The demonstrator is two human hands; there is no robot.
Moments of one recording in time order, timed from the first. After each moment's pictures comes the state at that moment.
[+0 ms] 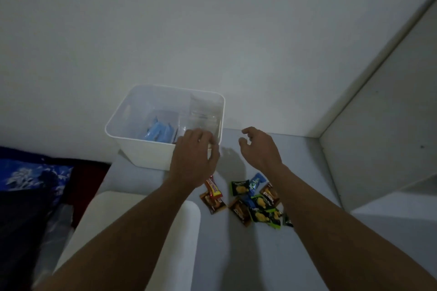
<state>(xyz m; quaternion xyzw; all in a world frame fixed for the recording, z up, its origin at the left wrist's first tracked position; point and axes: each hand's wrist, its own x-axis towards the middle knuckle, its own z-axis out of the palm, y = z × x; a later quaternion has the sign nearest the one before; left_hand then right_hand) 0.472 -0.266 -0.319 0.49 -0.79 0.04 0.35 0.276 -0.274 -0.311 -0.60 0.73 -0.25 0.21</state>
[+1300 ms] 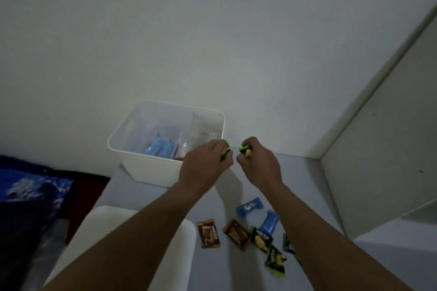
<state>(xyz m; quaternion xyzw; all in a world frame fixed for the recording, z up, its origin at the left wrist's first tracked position) 0.440 -0.273 -0.293 0.49 -0.81 0.02 0.33 0.274 -0.261 -0.290 -0.65 0.70 -0.27 0.13</state>
